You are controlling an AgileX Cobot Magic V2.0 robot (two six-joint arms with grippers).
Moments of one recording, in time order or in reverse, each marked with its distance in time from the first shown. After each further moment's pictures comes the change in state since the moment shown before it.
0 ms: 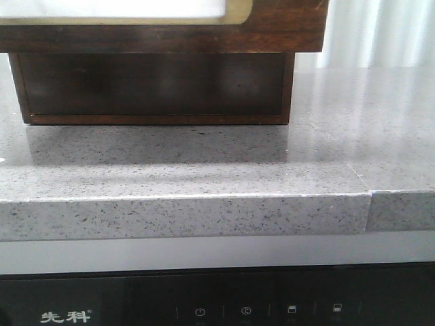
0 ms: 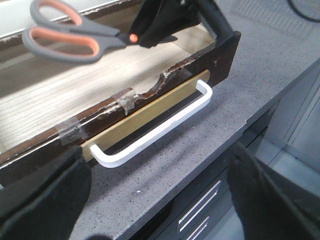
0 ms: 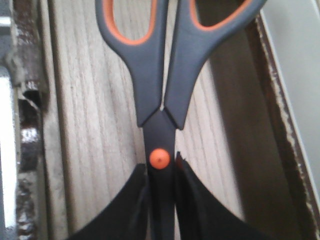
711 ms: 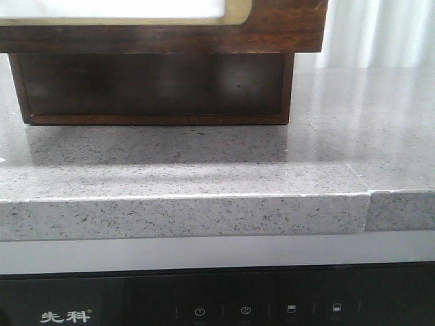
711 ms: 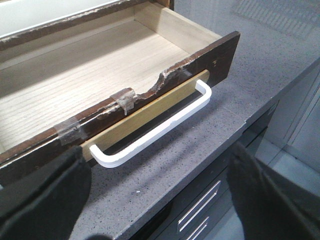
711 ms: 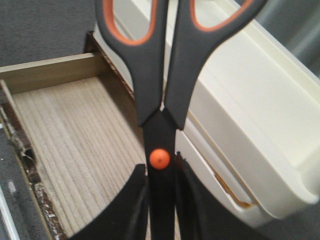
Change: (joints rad) left arm 0.000 0.000 0.000 0.000 0.000 0.000; right arm -0.074 -0.304 0.000 0.028 -0.054 0.250
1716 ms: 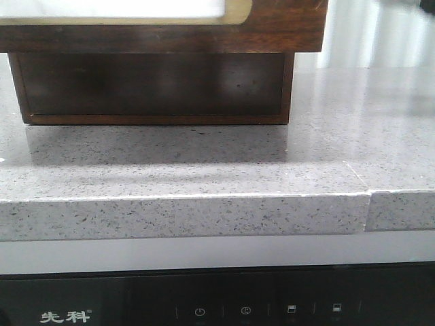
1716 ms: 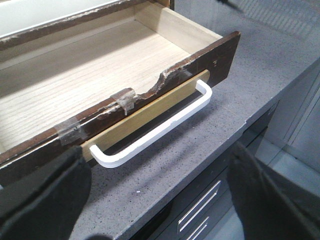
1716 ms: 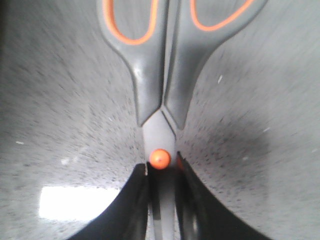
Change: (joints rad) left arm 0.000 0.000 0.000 0.000 0.000 0.000; right arm -0.592 0.355 0.000 -0.164 0.164 0.550
